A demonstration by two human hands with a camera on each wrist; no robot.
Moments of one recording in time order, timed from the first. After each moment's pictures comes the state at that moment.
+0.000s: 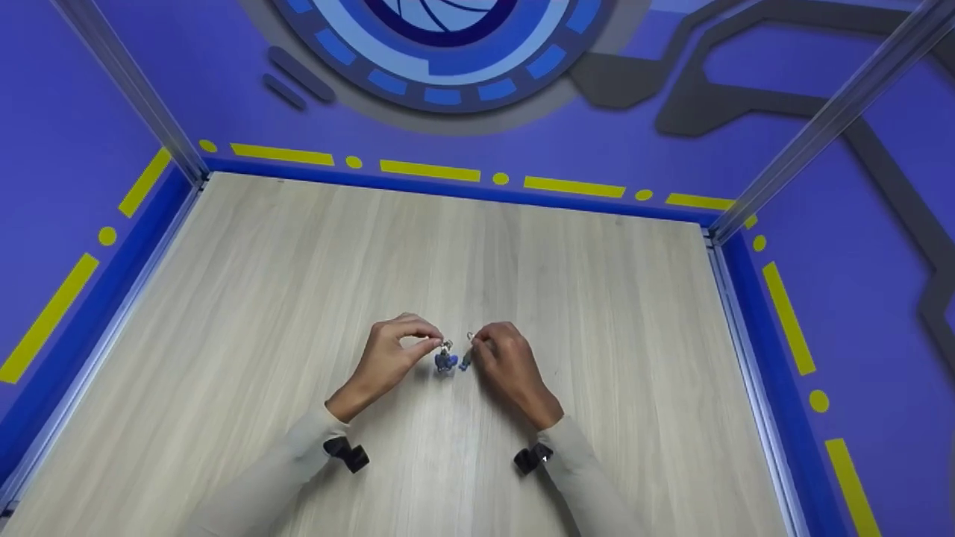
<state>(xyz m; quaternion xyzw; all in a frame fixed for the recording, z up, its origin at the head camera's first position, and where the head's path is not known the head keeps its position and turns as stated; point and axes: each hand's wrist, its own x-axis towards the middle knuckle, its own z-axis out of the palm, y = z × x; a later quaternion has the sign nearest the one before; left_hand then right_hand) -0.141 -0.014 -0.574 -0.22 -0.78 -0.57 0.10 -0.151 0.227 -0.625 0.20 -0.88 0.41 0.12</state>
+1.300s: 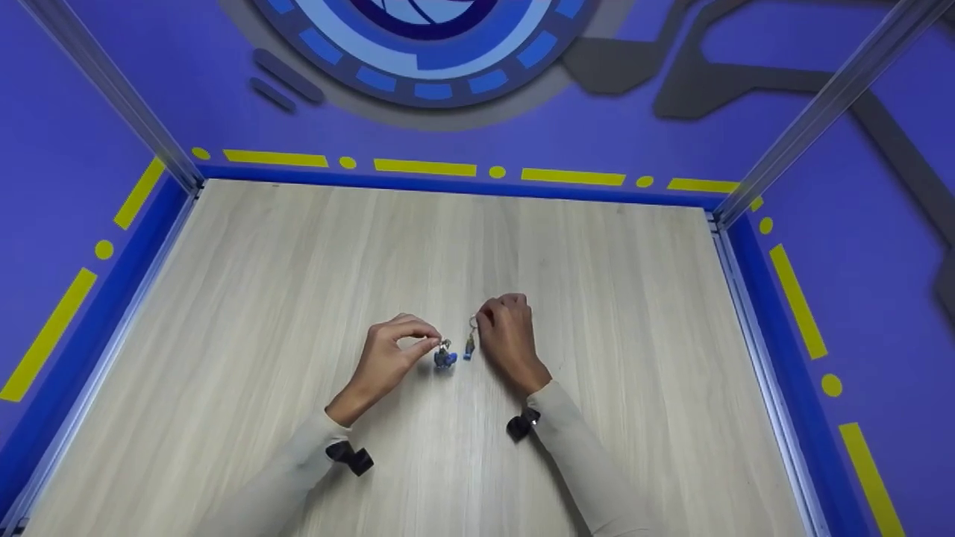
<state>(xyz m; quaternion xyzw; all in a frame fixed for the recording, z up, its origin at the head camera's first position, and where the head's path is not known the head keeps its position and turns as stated) -0.144 -0.018 -0.577 -0.21 -0.79 -0.57 0.09 -0.200 0.216 -0.644 0.11 -0.93 0.34 0.12</state>
